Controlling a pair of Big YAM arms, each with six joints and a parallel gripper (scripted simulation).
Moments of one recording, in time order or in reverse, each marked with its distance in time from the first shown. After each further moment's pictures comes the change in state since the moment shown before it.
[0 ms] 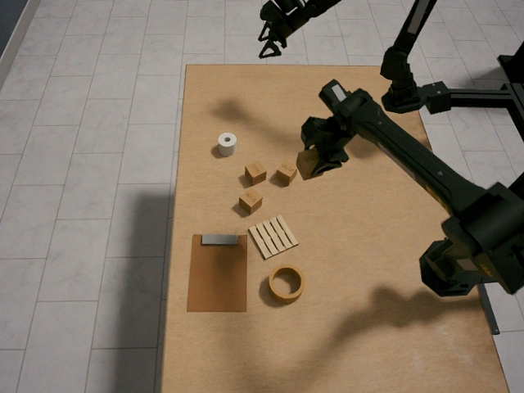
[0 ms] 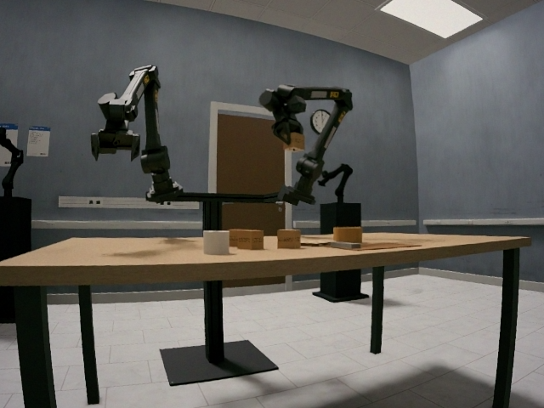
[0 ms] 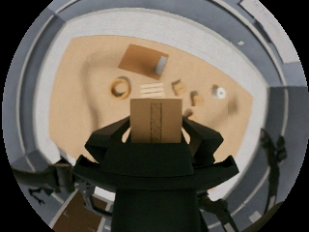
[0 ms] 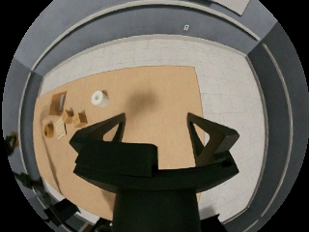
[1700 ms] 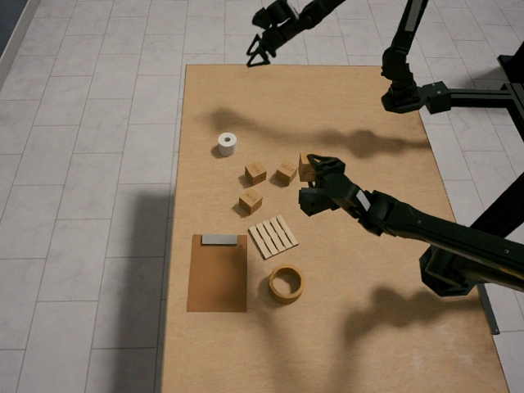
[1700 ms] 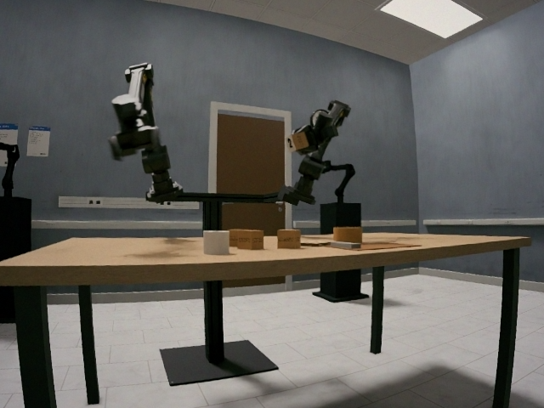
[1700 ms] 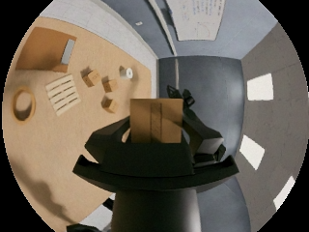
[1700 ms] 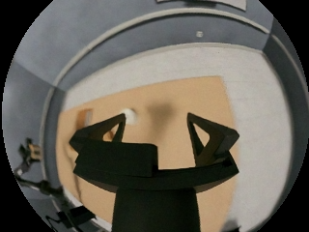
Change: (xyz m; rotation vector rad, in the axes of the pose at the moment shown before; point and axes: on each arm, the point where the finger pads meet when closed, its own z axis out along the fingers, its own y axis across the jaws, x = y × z) left arm -0.004 0.004 -0.003 1.143 0.221 -0.312; right arm -0.036 0.076 0.028 -0.198 -0.132 0.205
